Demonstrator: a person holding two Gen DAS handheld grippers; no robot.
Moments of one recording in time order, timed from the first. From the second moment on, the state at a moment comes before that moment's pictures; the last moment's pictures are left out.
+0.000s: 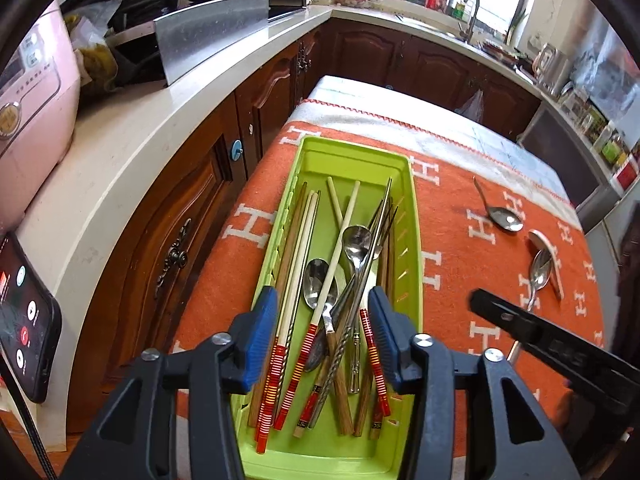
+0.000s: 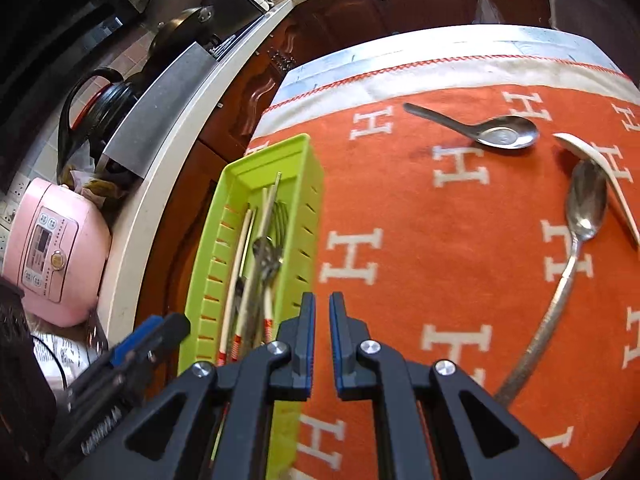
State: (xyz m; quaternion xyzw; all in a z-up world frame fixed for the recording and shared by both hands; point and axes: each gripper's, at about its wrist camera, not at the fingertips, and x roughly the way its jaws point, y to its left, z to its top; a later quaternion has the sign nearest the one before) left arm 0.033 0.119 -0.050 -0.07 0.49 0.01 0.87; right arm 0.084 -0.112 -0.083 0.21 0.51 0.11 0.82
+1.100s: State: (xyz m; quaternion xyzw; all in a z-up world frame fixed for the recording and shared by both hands) left arm 0.064 0.100 -0.082 -0.05 0.50 -0.03 0.86; right arm 0.051 -0.169 -0.092 0.23 0.48 0.12 0.84
